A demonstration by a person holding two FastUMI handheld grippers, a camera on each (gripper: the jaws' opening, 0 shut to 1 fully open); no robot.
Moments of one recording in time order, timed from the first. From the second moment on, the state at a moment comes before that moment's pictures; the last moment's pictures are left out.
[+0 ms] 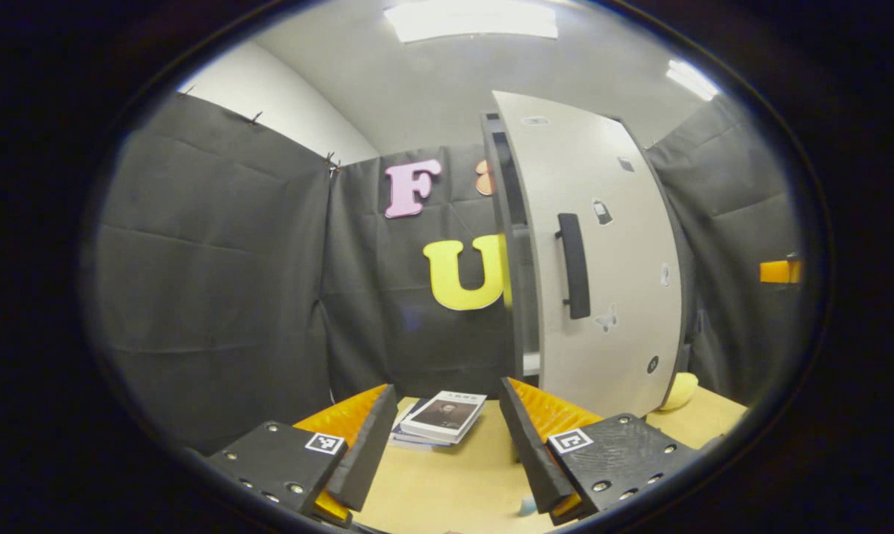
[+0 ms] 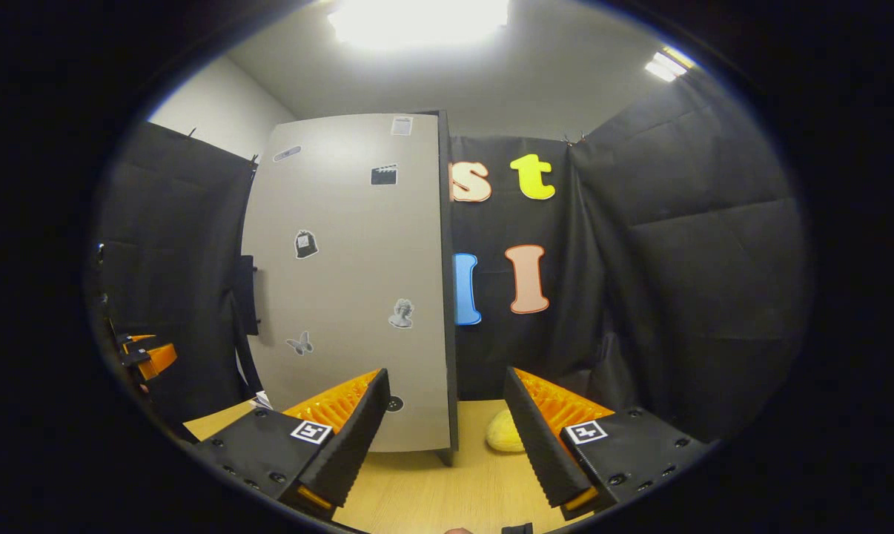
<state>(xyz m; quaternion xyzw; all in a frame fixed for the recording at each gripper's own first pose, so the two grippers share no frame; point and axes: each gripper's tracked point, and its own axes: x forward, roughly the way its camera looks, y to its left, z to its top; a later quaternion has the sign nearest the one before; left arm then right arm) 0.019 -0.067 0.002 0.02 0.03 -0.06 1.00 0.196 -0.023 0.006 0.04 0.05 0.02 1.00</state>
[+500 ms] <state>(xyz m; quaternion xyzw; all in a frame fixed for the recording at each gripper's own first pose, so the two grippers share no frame) 0.022 -0.086 0.010 0.01 0.02 -0.08 1.00 0.189 -0.042 0.011 0.04 0.04 0.01 1.00</state>
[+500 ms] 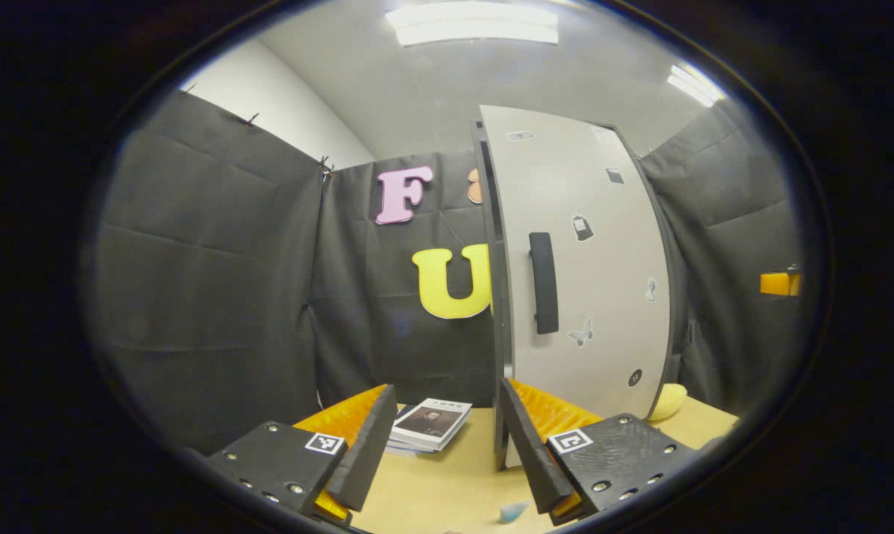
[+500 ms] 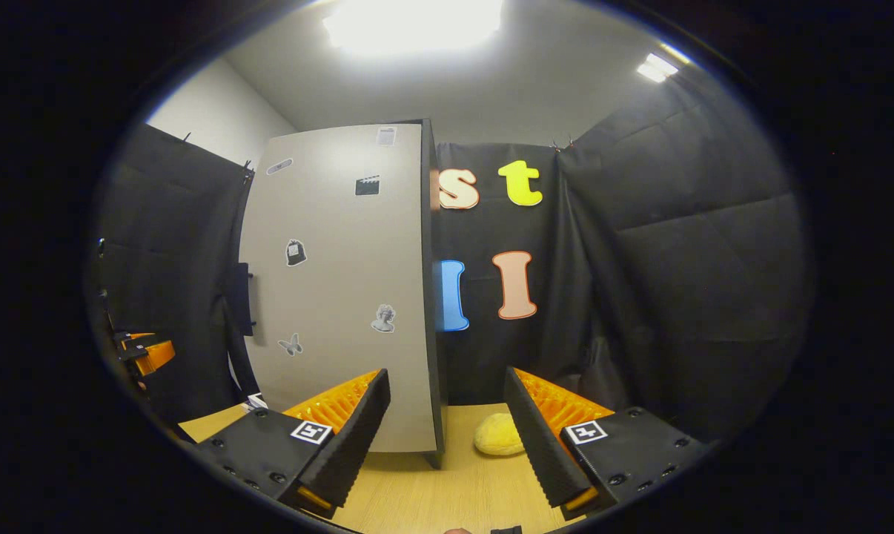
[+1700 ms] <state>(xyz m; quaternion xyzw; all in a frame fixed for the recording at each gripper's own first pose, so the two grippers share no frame) 0.025 -0.086 0.021 0.01 0.00 -0.09 1.00 0.186 -0.038 0.023 0.03 0.03 0.00 1.00</state>
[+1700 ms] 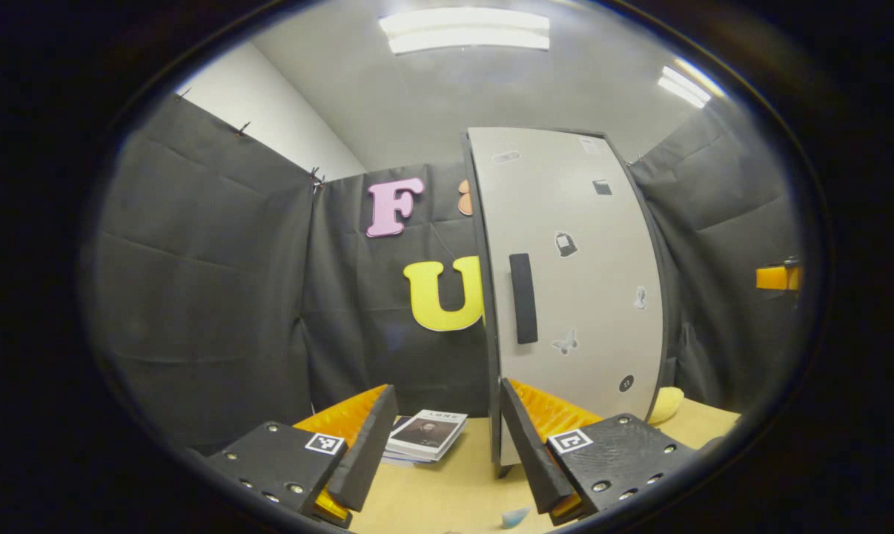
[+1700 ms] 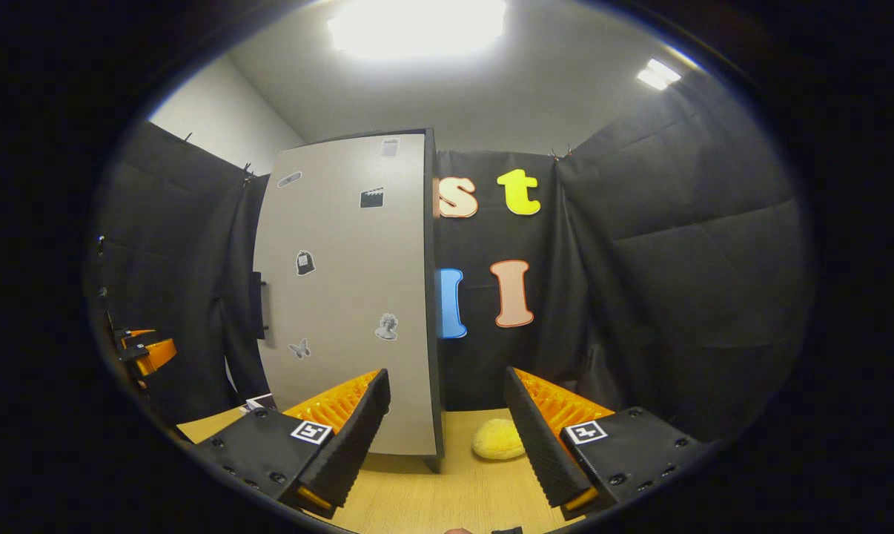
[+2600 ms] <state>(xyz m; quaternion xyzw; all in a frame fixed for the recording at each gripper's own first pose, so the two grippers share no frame) 0.027 -0.068 0.021 0.01 -0.01 -0.08 1.00 0.186 -0.028 0.025 0.04 0.02 0.00 1.00</state>
